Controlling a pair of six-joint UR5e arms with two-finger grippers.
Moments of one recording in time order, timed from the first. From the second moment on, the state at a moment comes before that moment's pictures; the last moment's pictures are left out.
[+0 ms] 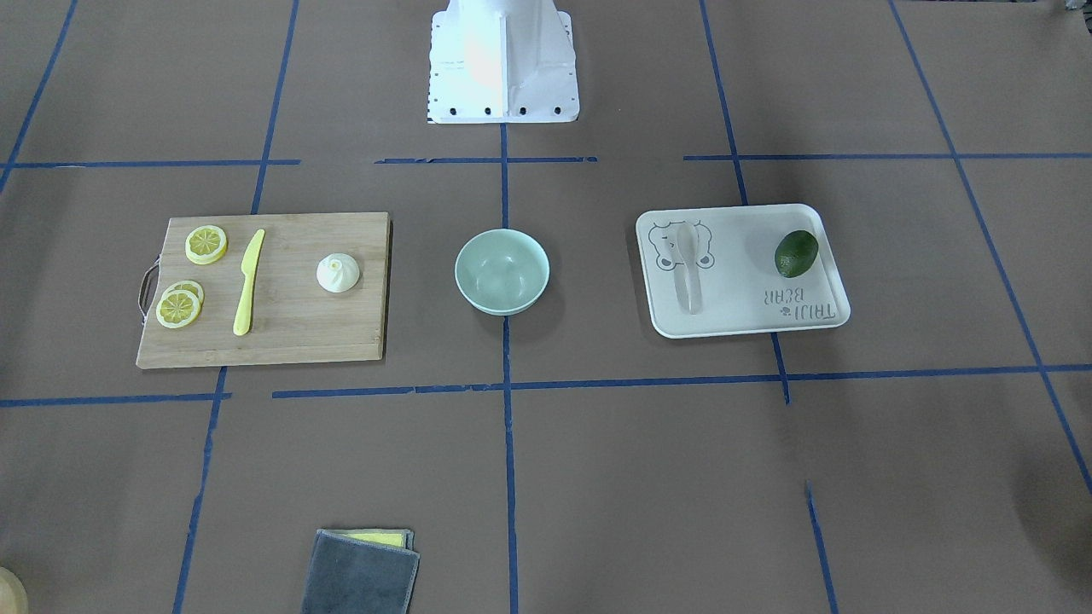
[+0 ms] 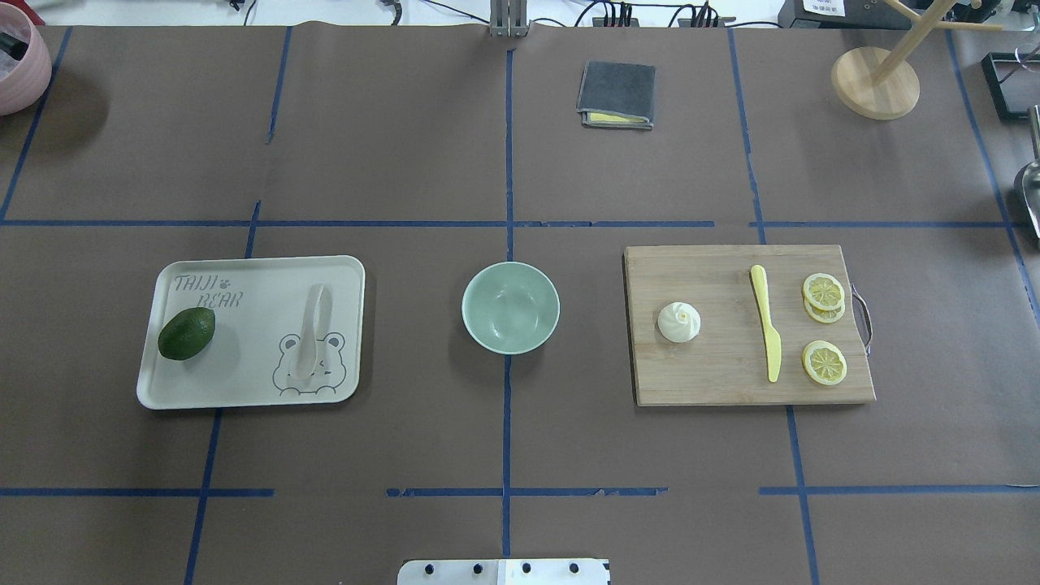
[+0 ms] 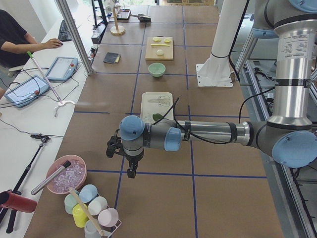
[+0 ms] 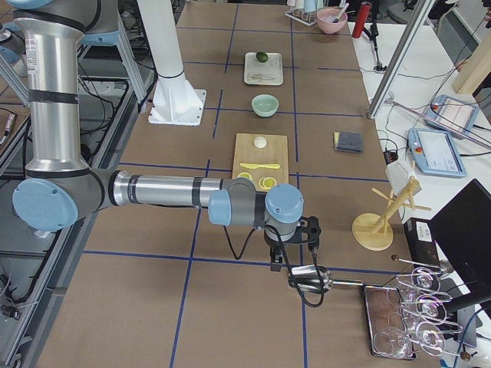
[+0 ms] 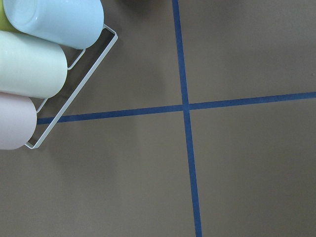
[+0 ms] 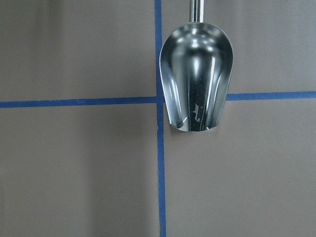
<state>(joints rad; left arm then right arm) -1.58 -1.54 -1.63 -1.66 -2.34 0.03 1.60 -1.60 1.61 -1.57 2.40 0.03</state>
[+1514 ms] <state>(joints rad) -1.06 -1.68 -1.97 -1.88 -2.22 -0.86 1.60 -1.59 1.60 -1.41 2.39 0.09</state>
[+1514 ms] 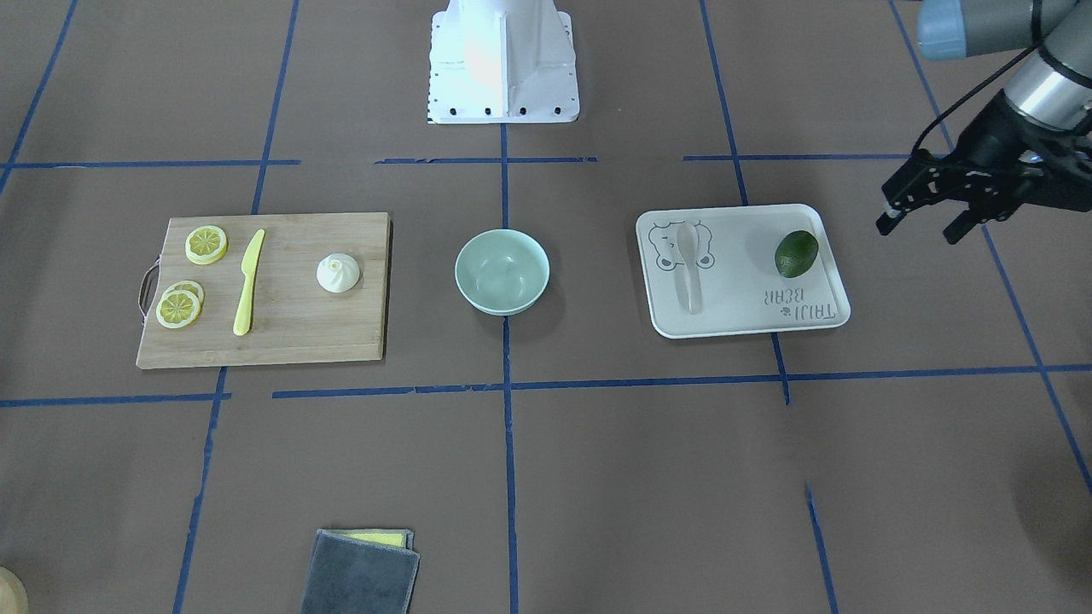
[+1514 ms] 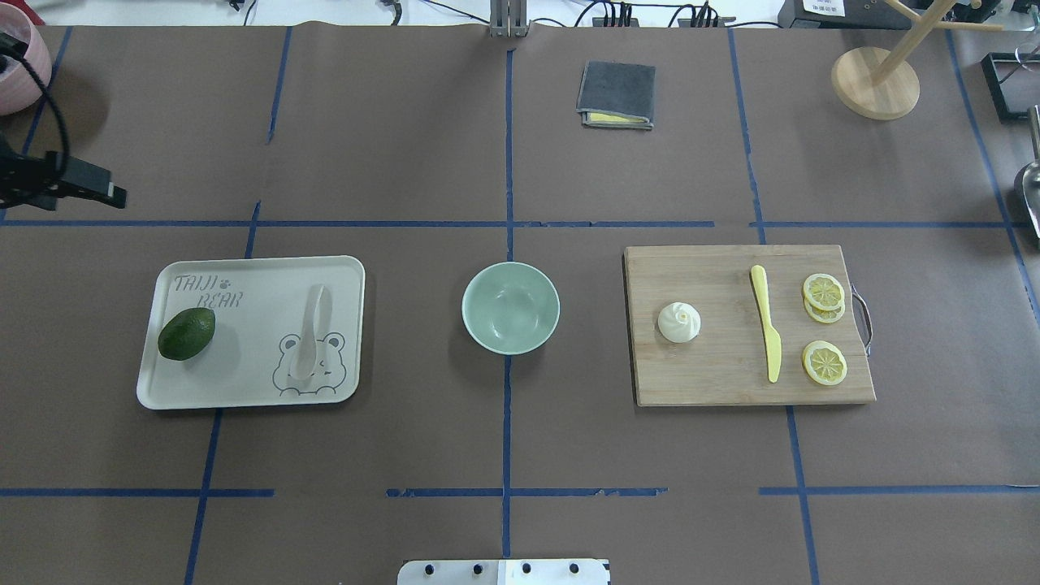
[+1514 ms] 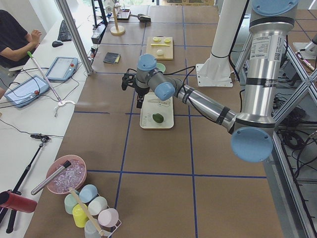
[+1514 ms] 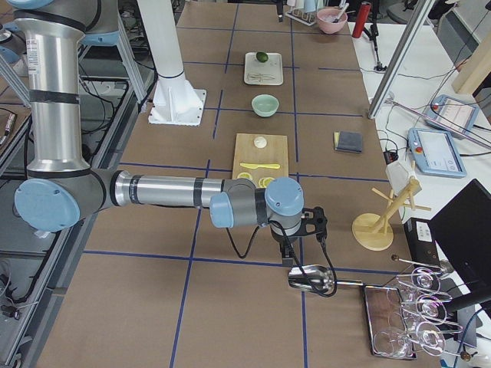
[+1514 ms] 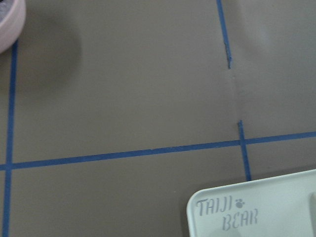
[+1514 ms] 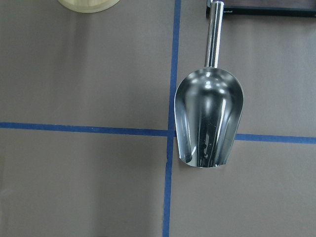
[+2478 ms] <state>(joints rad) -0.71 -1.88 -1.77 -1.93 -1.95 -1.18 1.37 -1.48 1.71 -1.40 2.40 0.47</state>
